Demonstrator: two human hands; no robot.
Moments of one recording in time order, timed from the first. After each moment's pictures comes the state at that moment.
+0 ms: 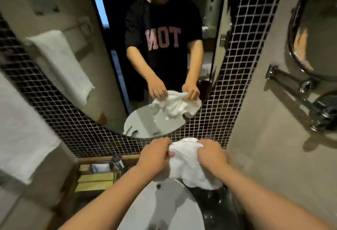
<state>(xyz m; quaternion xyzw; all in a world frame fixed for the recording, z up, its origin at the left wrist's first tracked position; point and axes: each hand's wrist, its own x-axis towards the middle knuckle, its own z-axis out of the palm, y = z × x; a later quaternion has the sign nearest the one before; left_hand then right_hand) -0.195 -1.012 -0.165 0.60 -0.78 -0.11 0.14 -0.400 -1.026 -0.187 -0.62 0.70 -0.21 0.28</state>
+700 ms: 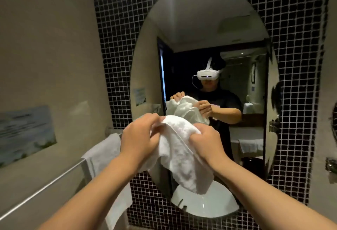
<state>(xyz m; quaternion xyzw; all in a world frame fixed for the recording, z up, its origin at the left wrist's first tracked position) -0.036 -0.921 0.149 0.57 -0.65 0.25 0.43 -0.223 -0.988 0.124 -0.70 0.39 -0.52 0.27</state>
